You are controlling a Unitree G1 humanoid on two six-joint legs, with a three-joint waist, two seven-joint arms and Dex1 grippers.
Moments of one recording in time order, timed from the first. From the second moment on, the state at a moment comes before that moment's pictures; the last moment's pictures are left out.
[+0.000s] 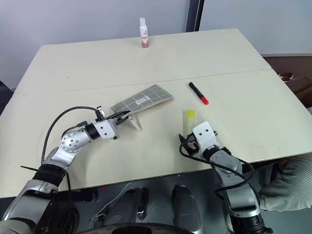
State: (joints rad) left arm -0.40 0.54 -0.18 0.47 0.21 -0.75 -0.48; right arm 0.05 -0.35 0.05 -0.52 -0.03 0.66 0.34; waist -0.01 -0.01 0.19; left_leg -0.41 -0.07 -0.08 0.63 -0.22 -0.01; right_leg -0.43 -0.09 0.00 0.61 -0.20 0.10
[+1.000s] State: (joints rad) left arm -0.41 0.49 -0.17 0.44 -0.09 -0.62 -0.75; right arm -0.17 -0.59 0.04 -0.30 0.12 0.32 0.69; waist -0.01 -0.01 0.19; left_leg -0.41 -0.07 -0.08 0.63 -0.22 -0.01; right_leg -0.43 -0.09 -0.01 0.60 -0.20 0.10
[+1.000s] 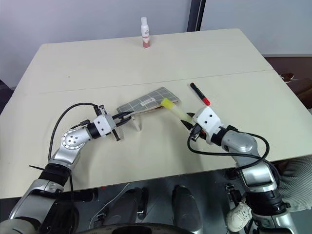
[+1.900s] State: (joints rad) left arm -0.41 0.48 -0.14 0.41 -0.07 -0.61 -0.82; right arm -0.21 -0.64 0.04 -0.17 0.05 0.21 0.74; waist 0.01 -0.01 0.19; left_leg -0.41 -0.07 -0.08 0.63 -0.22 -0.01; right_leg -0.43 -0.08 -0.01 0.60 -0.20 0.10
